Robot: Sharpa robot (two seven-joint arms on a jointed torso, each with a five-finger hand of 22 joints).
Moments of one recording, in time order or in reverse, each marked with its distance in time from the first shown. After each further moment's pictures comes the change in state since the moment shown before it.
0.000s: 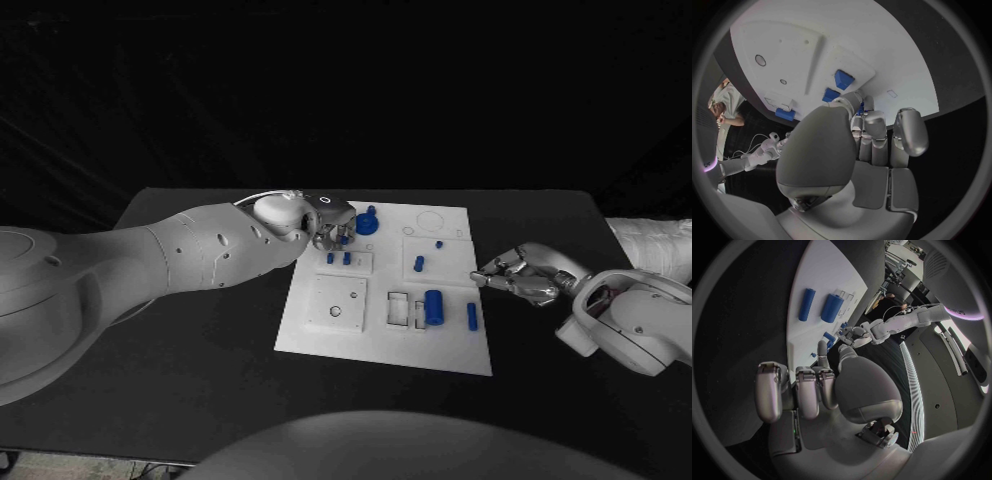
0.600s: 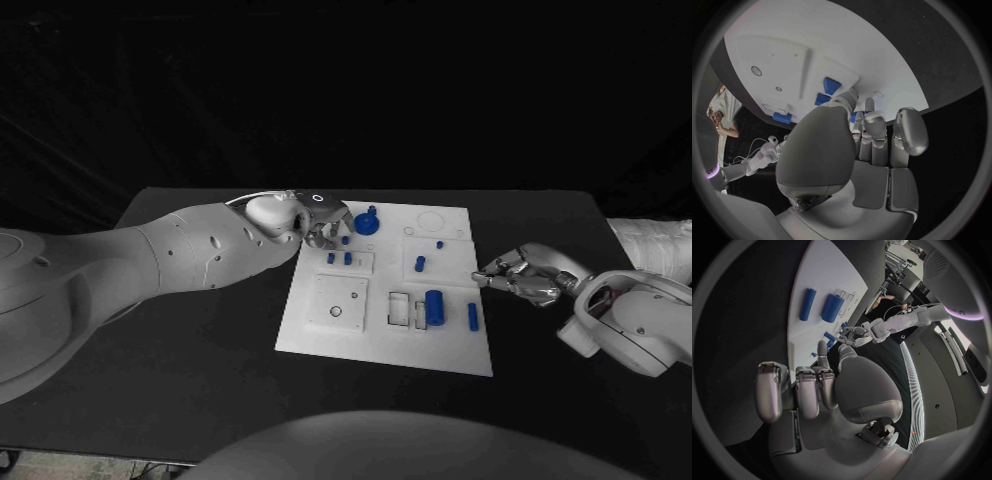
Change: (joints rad) left arm -0.002 -0.034 -0.001 0.009 -0.051 -0.052 -0.019; left_hand 0.002 -0.016 -0.063 0.079 -0.075 -0.214 -0.076 0.003 -0.061 -0.048 0.016 -0.048 -0.012 -0.004 0.004 0.000 -0.018 0.000 0.000 0.000 -0.006 0.000; right arm 0.000 -0.002 0.000 -0.001 0.000 -0.001 0.000; right_hand 0.004 -0.004 0.000 0.000 0.000 0.000 0.000 0.000 0.000 0.000 0.000 0.000 0.000 0.000 0.000 0.000 0.000 0.000 0.000 0.000 0.000 0.001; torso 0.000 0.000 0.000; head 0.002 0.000
